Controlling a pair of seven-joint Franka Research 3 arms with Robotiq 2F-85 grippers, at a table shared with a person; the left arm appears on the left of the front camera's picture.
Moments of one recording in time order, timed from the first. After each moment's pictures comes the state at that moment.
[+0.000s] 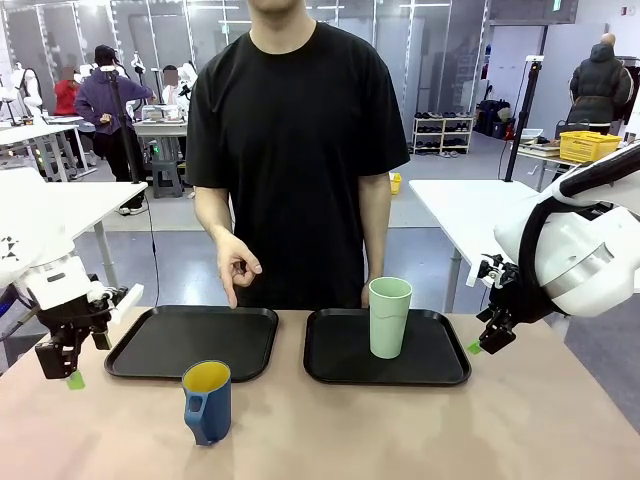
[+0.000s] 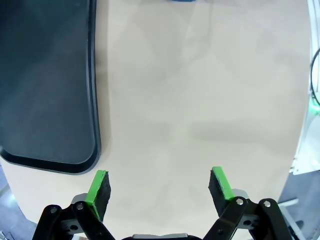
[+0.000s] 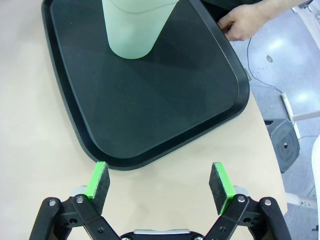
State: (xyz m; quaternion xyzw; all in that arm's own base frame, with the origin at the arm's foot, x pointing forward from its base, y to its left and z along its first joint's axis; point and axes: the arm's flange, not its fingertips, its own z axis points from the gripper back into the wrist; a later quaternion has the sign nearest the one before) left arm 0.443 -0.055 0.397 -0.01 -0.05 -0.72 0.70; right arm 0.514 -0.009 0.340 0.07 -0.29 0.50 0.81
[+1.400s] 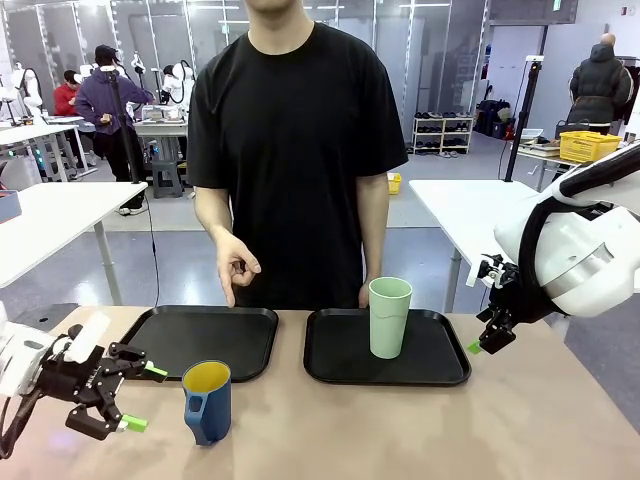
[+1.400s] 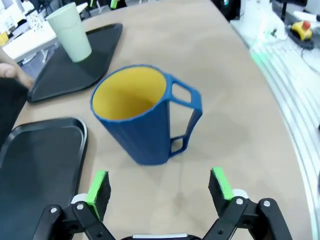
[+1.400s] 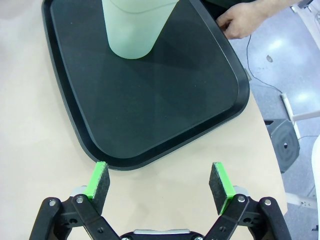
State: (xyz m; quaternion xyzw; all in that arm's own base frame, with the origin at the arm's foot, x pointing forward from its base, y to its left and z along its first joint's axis) left arm 0.388 -0.052 0.293 -0.30 -0.41 -0.65 0.57; right arm 0.514 -0.009 0.340 0.07 -0.29 0.50 0.81
